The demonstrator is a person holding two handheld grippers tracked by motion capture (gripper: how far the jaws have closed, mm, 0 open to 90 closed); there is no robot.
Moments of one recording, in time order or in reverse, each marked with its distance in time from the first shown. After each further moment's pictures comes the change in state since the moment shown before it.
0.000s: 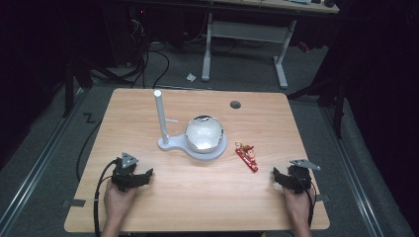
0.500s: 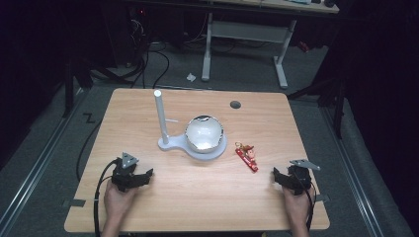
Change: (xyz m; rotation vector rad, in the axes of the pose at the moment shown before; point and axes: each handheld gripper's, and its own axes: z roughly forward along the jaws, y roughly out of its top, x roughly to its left) left arm 0.000 0.000 0.000 0.001 -0.004 0.001; right arm 0.000 0.000 0.000 0.000 -0.007 0.003
